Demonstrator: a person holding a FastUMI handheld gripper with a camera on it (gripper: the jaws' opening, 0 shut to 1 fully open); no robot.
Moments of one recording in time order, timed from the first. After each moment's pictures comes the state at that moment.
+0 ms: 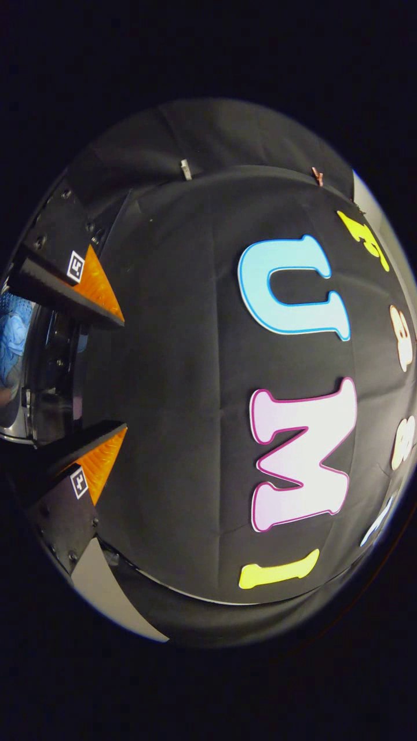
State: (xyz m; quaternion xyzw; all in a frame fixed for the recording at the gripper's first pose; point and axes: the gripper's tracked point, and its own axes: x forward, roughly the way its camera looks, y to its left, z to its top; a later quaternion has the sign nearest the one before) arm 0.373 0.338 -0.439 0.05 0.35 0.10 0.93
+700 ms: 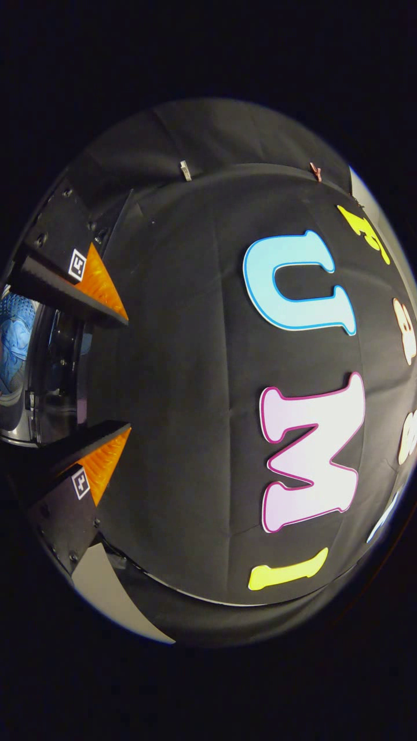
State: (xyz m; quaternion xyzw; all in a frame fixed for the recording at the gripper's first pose) arm 0.373 0.338 -0.440 0.06 0.36 0.10 0.92
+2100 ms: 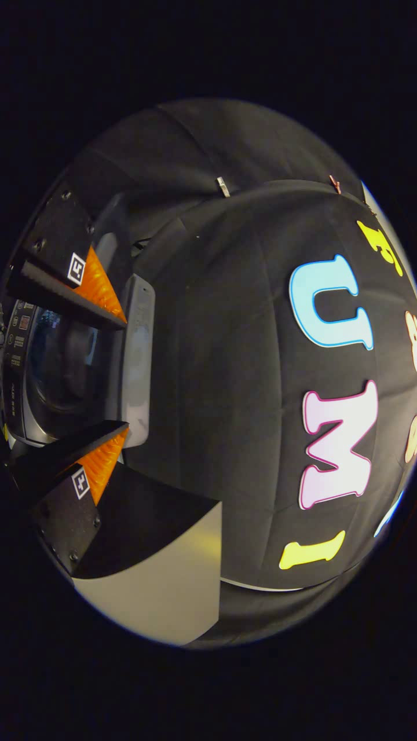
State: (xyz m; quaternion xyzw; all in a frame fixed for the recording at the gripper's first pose) arm 0.202 0.328 -0.421 0.05 0.45 0.10 0.88
